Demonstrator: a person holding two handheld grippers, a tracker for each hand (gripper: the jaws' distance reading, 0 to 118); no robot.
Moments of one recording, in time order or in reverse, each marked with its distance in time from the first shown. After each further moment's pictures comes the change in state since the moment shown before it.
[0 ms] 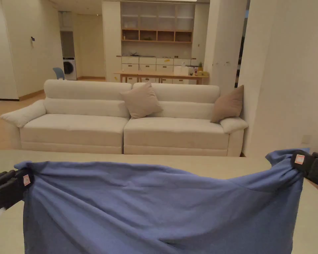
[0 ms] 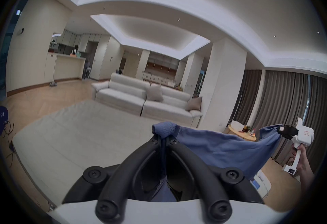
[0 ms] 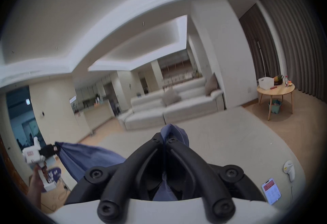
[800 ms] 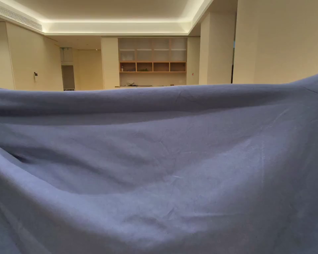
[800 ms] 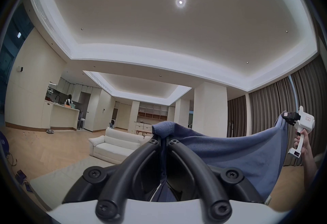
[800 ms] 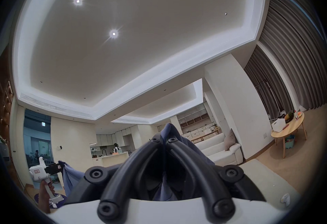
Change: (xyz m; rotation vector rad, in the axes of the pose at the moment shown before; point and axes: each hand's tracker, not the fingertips) left arm 0.047 0.148 0.199 0.402 -0.080 -0.142; right arm -0.061 0.167 0.175 0.444 0.153 -0.012
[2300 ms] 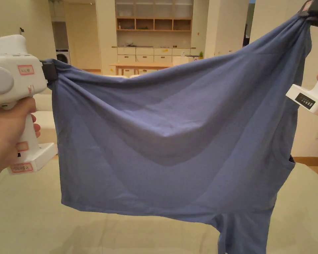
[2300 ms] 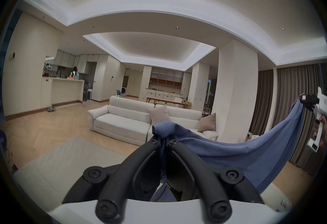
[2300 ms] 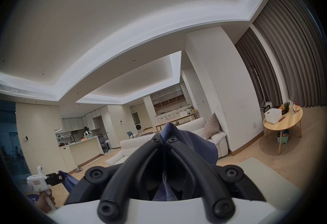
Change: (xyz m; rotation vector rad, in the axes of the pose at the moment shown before) left arm -0.050 -0.249 -0.545 -0.337 0.132 0.041; right arm 0.165 -0.198 -0.477 -0.197 -0.250 0.062
